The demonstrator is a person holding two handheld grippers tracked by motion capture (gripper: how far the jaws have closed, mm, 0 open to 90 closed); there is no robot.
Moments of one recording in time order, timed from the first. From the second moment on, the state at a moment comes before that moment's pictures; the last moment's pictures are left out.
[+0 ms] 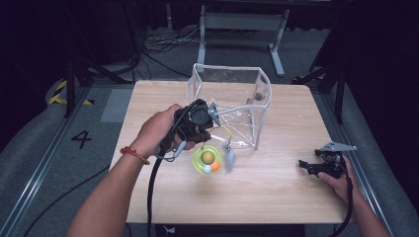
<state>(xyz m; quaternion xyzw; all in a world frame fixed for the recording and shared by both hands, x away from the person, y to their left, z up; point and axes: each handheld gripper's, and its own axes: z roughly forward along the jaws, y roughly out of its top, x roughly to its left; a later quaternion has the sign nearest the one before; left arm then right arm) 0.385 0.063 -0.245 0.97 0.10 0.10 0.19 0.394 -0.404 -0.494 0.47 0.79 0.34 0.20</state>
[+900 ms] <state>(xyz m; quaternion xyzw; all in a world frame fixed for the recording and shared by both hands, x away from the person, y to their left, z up) 0.384 0.058 -0.144 0.95 0.10 0.15 0.24 0.394 -0.404 -0.494 0.47 0.79 0.34 0.20</state>
